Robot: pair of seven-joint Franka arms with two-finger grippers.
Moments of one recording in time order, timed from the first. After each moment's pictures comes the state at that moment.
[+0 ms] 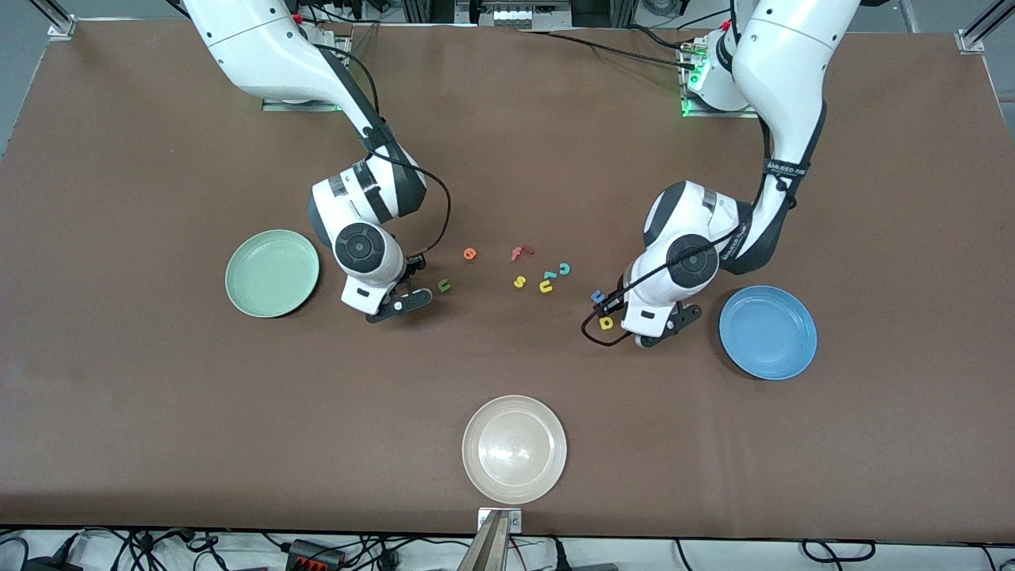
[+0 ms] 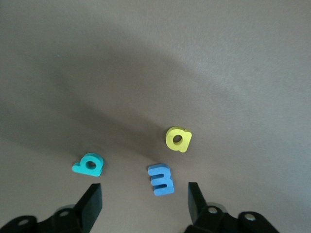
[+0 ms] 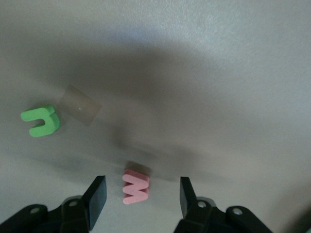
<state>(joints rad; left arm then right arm) -0.35 0.62 -0.10 -1.72 -0.13 2.23 -0.91 0.51 0.64 -0.01 -1.76 0.03 2.16 0.12</state>
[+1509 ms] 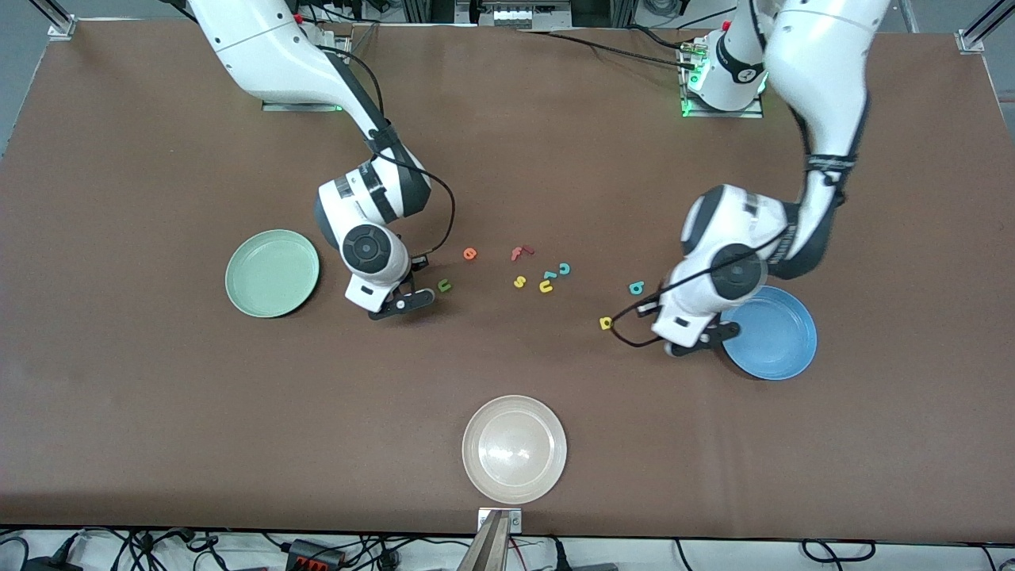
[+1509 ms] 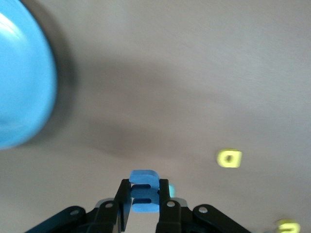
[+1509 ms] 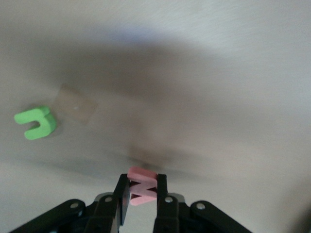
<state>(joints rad) -0.23 0.54 -0.06 -1.69 -0.05 2.06 -0.55 0.50 0.62 -0.02 -1.76 0.03 2.13 0.17</state>
